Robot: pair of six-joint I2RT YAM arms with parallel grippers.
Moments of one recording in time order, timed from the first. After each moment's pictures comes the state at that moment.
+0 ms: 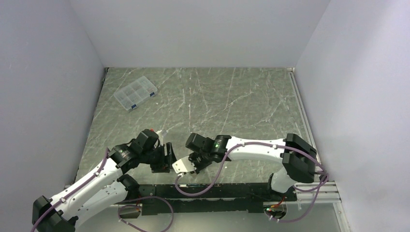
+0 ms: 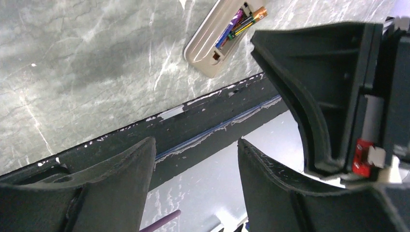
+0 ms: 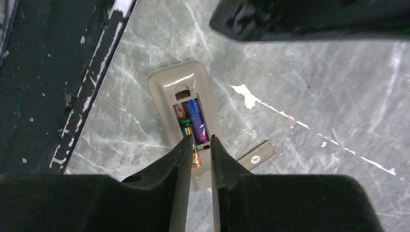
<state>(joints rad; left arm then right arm) -0.68 0.74 0.56 -0.78 0.33 -0.88 1.21 1.59 1.04 -0.56 -0.21 -0.91</state>
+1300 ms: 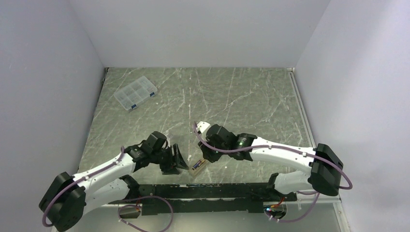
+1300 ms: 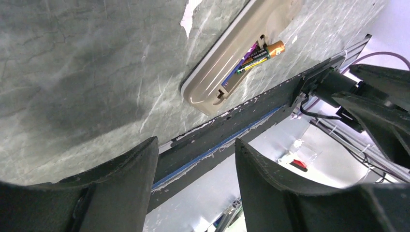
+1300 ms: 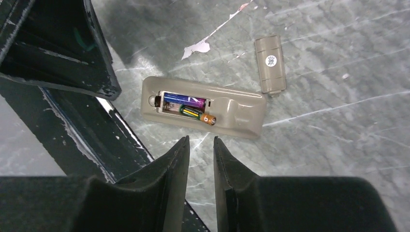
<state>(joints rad) -0.68 0.95 0.39 -0.38 0.43 -1.02 1.08 1.28 0.84 -0.39 -0.02 0.22</state>
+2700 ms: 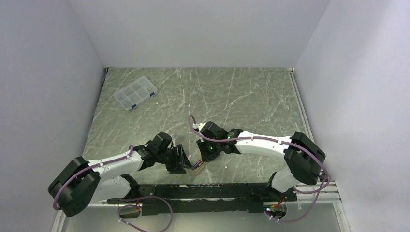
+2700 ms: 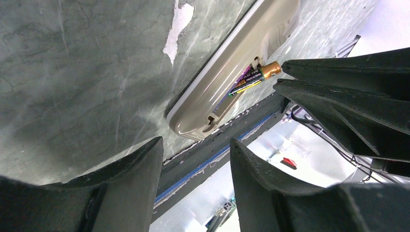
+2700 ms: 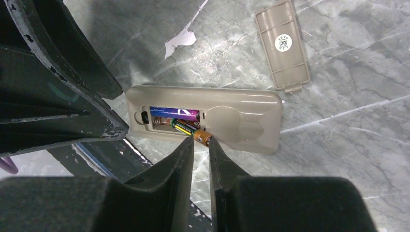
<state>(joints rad) -0.73 1.14 0.35 -0.11 0.46 -1.10 0.99 1.51 0.87 -0.36 -0.16 0.40</state>
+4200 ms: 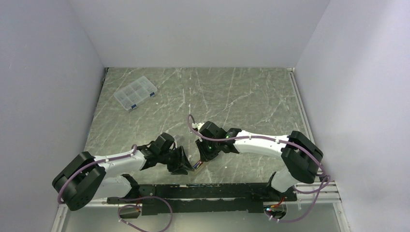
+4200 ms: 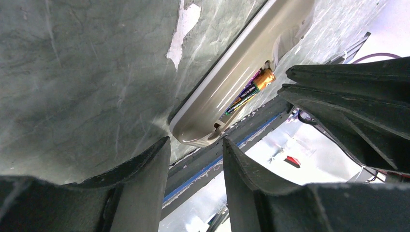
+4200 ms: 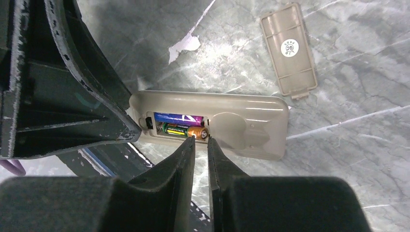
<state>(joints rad) -0.75 1.21 0.35 -0.06 0.46 -1.11 0.99 1.53 0.88 -0.35 -0.18 0.42</state>
